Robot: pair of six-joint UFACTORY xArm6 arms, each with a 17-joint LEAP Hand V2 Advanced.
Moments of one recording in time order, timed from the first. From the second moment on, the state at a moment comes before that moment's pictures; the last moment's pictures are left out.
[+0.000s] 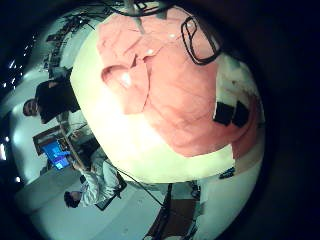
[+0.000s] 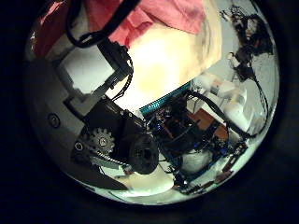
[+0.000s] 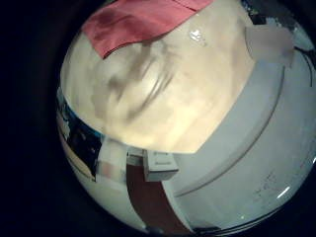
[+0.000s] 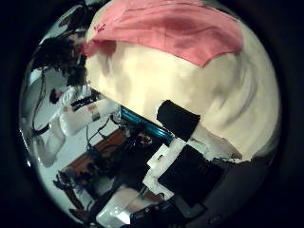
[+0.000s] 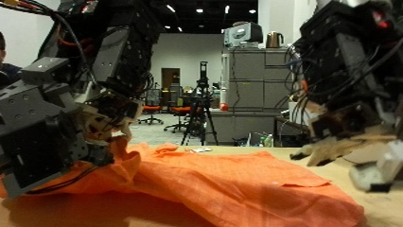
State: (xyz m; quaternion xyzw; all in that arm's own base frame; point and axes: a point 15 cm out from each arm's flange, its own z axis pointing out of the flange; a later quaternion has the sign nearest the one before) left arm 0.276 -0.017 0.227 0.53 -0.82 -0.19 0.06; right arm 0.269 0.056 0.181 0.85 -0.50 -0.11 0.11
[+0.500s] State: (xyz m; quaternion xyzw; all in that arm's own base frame) left arm 0.275 -0.016 0.230 0.54 -0.82 -0.19 0.06; right arm 0.278 0.072 0.121 0.85 -0.49 -0.13 0.15
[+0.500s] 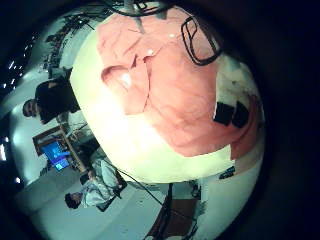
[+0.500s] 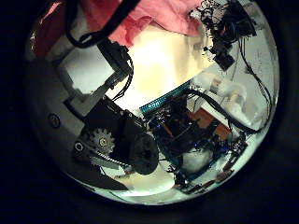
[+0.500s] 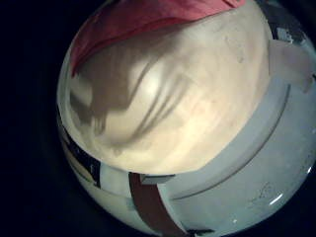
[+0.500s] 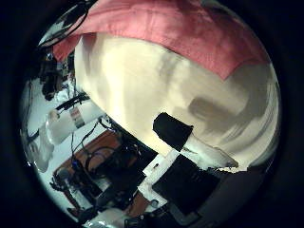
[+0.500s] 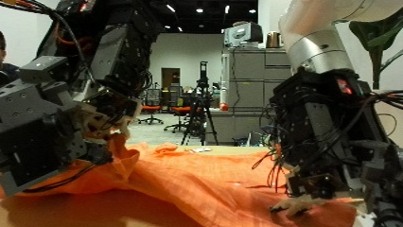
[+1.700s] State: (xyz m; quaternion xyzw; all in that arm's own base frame) left arm 0.252 -0.015 0.280 0.50 -0.83 -0.22 0.11; right arm 0.296 0.055 0.202 0.86 -0.49 -0.05 0.12
